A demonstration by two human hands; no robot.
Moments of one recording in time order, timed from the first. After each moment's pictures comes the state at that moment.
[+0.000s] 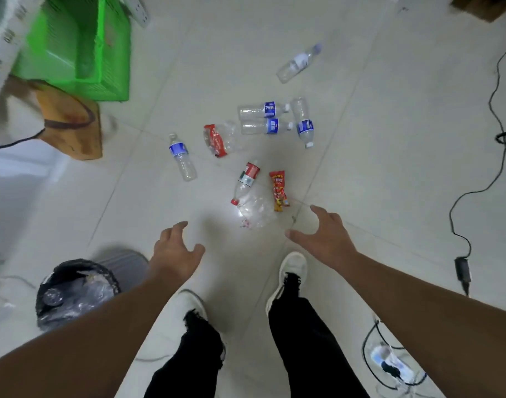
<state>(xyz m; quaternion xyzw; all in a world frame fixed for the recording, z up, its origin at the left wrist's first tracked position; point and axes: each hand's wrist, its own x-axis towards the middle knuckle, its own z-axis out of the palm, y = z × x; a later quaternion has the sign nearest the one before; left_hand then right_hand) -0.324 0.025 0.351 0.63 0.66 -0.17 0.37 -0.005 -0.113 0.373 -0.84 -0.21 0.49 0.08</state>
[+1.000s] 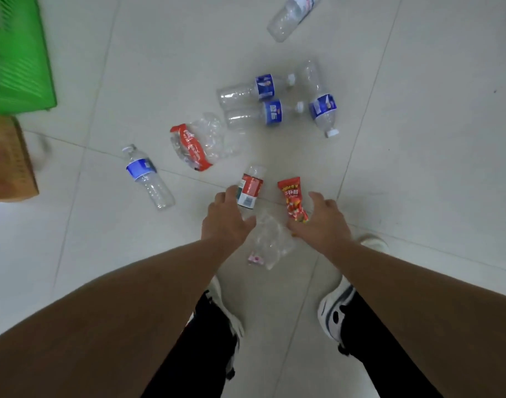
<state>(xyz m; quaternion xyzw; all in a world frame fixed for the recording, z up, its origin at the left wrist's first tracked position) -0.148 0.142 0.060 0.74 0.52 -0.21 0.37 0.025 0.000 0.080 -0.86 -0.18 0.48 0.05</state>
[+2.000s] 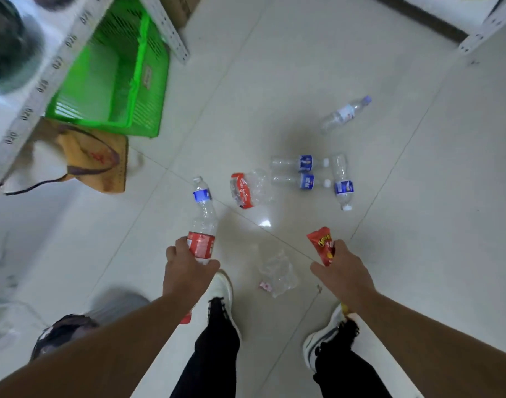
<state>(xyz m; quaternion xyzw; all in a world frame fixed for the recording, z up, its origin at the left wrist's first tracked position) -0.260 0.175 0.281 0.55 0.76 -0.07 0.35 0.054 0.052 0.277 -0.84 -0.26 0.48 0.02</state>
